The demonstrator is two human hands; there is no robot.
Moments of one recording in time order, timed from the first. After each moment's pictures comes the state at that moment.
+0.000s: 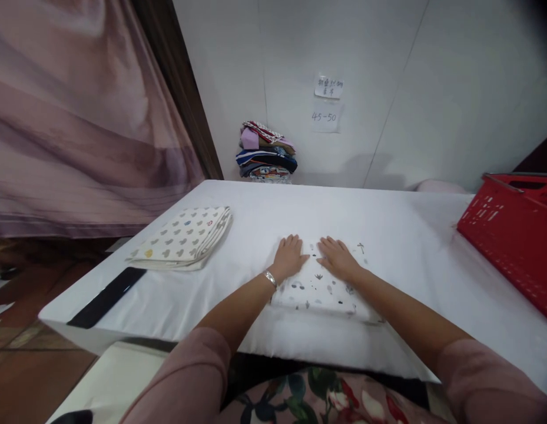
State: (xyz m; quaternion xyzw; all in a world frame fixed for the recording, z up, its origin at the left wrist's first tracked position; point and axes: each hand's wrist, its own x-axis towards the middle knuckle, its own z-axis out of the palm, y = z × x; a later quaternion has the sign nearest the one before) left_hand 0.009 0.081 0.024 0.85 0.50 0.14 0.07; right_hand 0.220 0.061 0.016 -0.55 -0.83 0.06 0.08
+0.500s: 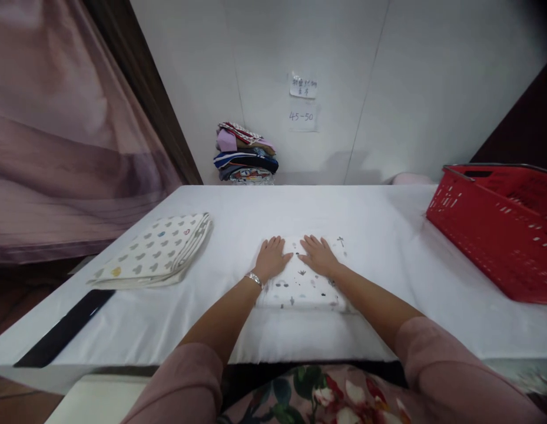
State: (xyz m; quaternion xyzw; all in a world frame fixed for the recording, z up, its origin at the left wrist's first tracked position) left_hand 0.007 0.088 0.018 0.85 0.52 0.08 0.05; right_hand 0.209 0.066 0.008 -0.58 -0.80 0.09 0.06
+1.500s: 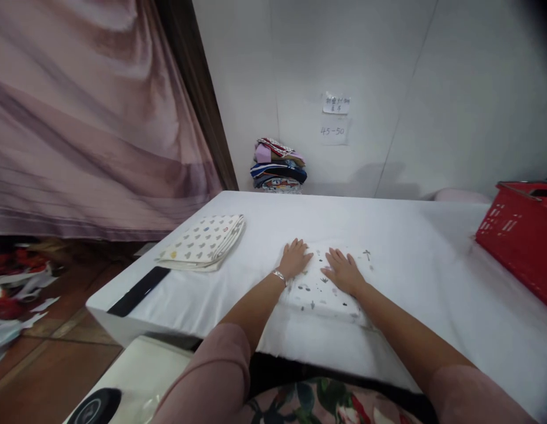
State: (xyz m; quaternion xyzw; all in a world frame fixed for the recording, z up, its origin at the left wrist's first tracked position) left_hand 0.002 0.090 0.024 0.82 0.55 0.14 0.13; right_hand 0.205 0.045 0.005 -0.59 -0.80 0.06 0.05
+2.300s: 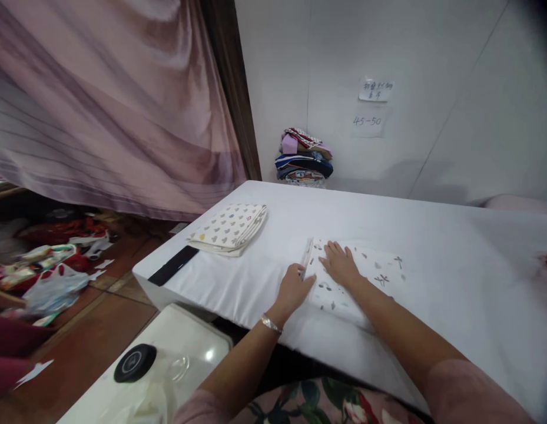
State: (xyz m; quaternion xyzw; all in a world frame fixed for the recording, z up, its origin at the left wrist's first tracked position) left_hand -0.035 -0.019 0.032 0.56 0.70 0.32 0.32; right_hand 0.131 0.071 0.013 -0.57 -0.82 0.07 0.05
